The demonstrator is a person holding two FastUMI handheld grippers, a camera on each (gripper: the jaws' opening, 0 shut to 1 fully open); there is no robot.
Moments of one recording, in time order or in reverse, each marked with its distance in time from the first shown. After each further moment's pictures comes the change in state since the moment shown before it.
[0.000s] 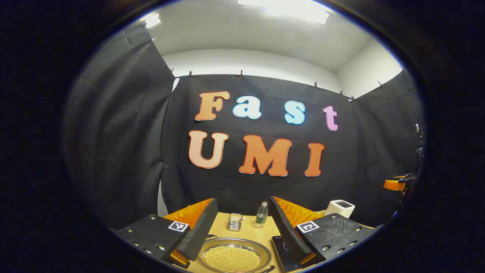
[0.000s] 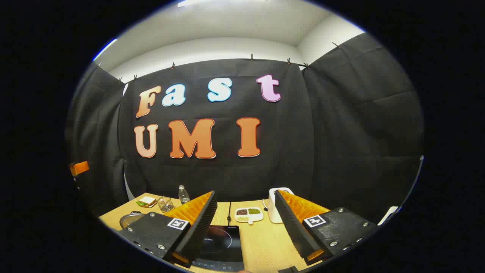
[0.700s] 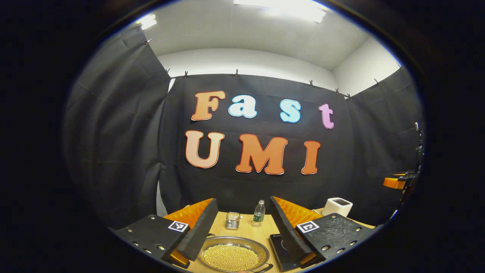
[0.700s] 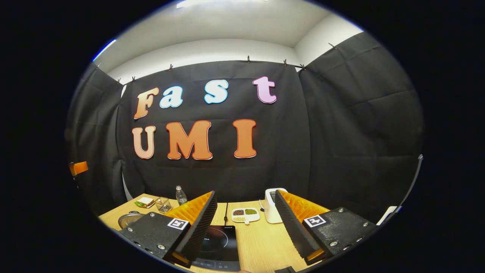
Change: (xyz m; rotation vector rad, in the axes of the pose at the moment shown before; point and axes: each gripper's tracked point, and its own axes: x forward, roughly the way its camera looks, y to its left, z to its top) left arm -0.007 -0.011 0.005 0.022 0.002 -0.019; right arm -0.008 -0.014 0.003 -0.011 -0.014 -0.021
